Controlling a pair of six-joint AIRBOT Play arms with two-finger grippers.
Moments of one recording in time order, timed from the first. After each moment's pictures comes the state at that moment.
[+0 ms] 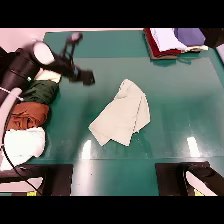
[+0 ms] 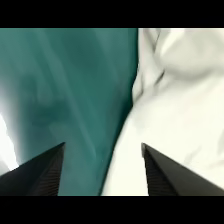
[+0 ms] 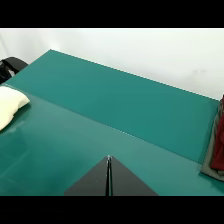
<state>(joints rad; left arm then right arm) -0.34 -1.41 1.44 1.20 -1.16 -1.49 0.08 -0.88 1.48 -1.04 0.92 1.18</state>
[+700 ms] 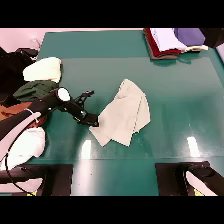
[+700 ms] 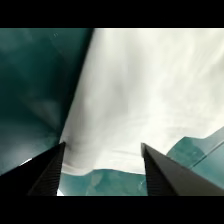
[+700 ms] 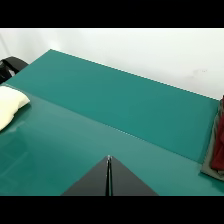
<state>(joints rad) -0.40 -1.41 0.96 0.97 -1.12 -1.36 0.08 -0.88 1.48 -1.04 0.92 1.18</state>
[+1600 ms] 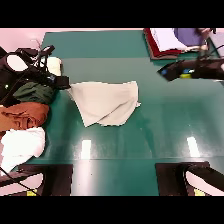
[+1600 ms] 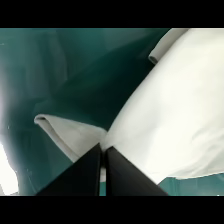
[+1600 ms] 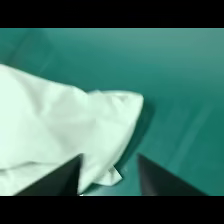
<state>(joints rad) -0.07 -1.29 1.29 1.14 -1.13 -1.40 0.08 -1.11 1.20 -1.05 0.97 1.22</state>
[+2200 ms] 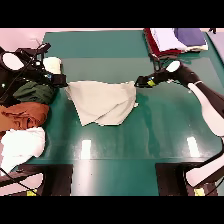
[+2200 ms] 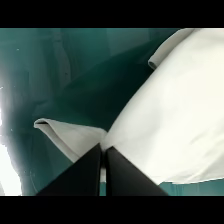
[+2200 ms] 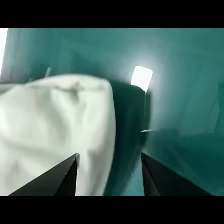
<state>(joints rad) -0.05 -1.28 1.31 1.15 -1.13 -1.40 0.15 -1.77 1.49 -0.95 0.94 1.27</state>
